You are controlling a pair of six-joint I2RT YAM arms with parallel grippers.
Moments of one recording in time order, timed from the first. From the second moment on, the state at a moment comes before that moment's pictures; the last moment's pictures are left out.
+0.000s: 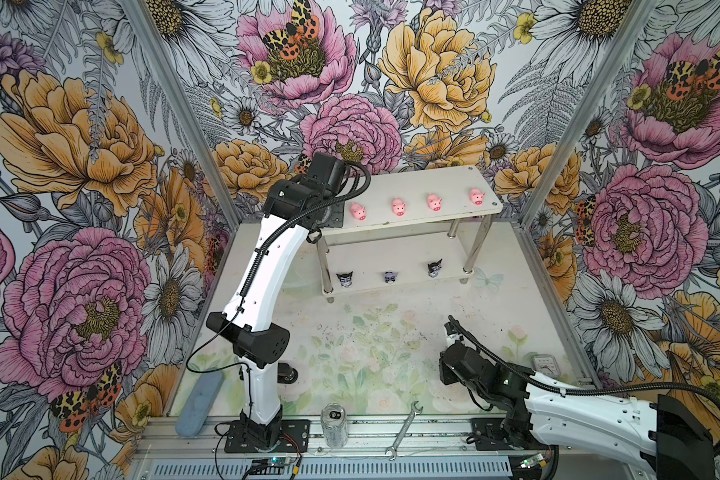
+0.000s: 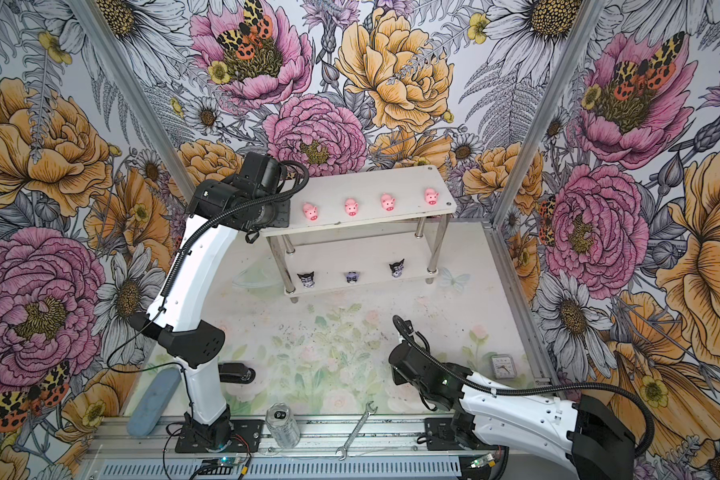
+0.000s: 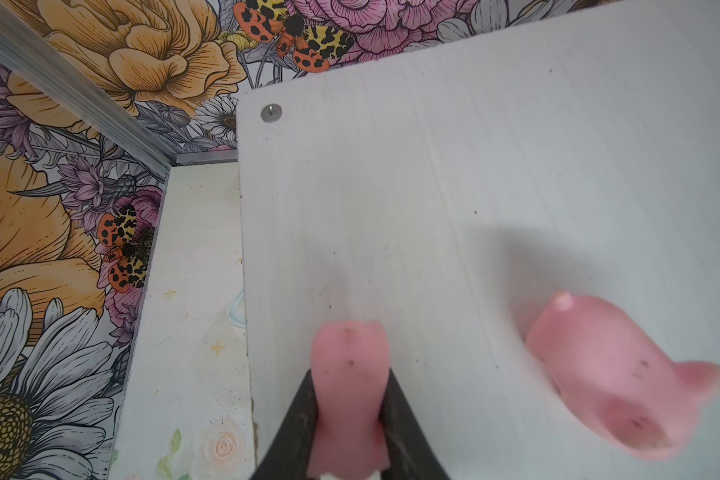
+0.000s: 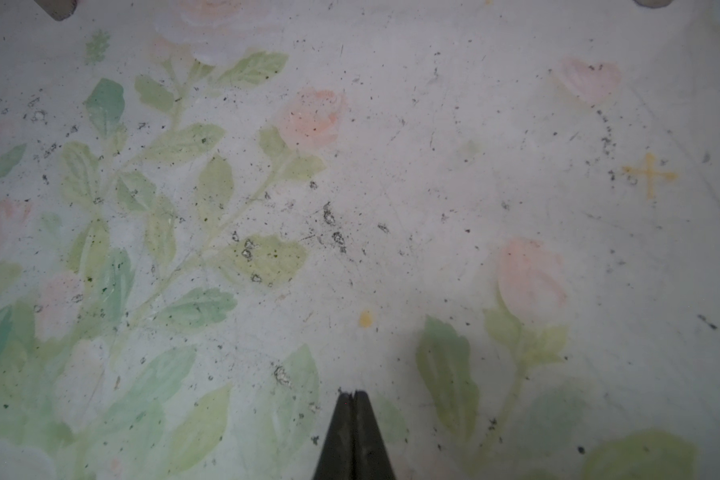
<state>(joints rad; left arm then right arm) -0.49 1.92 2.53 -1.46 -0.39 -0.28 0.98 0.86 0.33 -0.39 0.37 0.62</state>
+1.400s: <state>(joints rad) -0.49 1.86 2.46 -1.46 -0.36 -0.32 0.97 0.89 0.33 -0.36 0.36 0.61</state>
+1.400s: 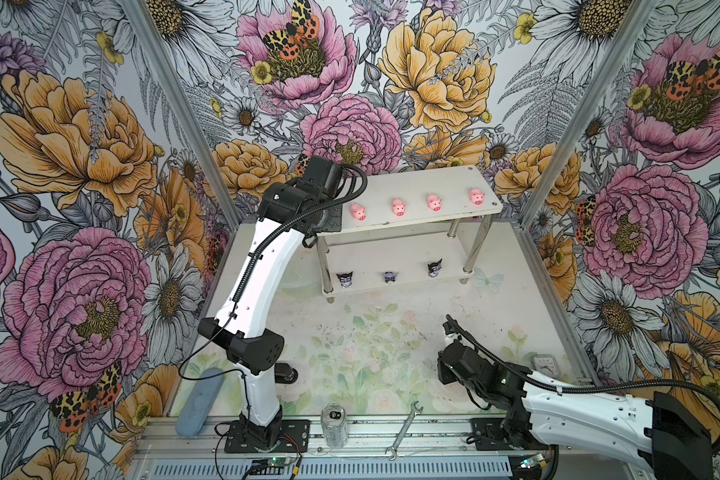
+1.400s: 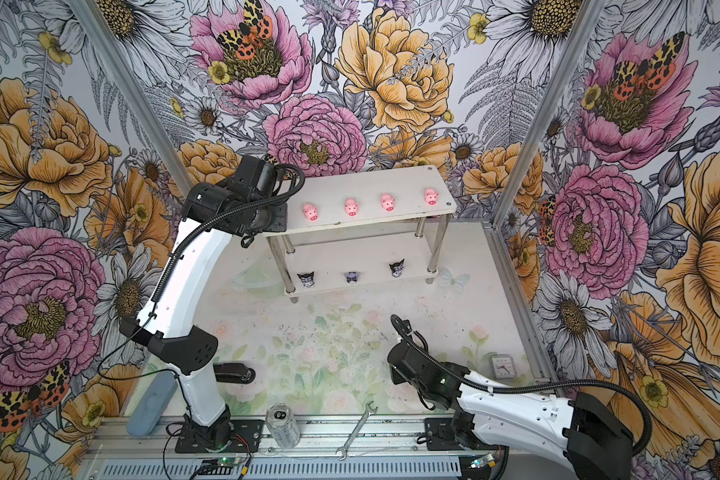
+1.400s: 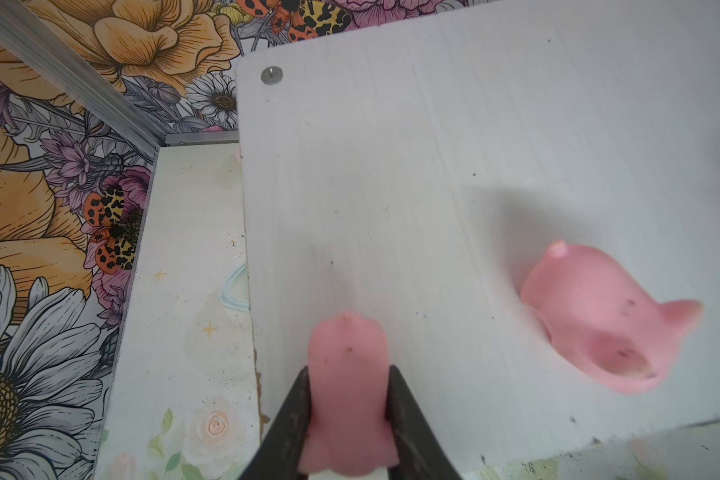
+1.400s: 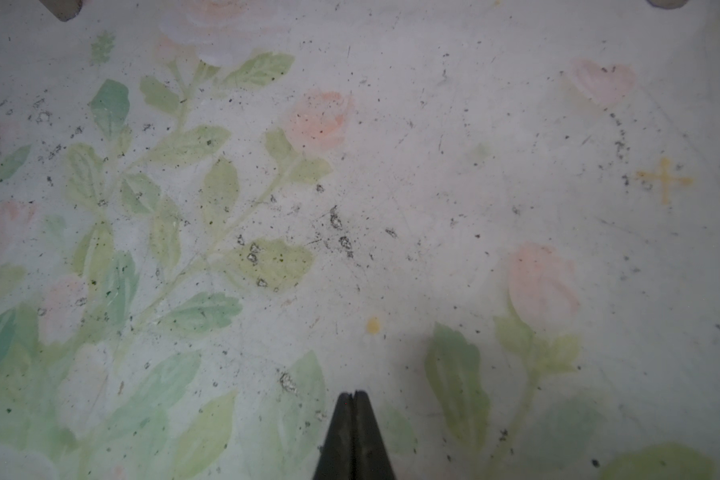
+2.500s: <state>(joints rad) -0.56 1.89 2.65 -1.47 -0.39 -0.33 0.97 0.89 0.32 -0.36 0.36 0.61</state>
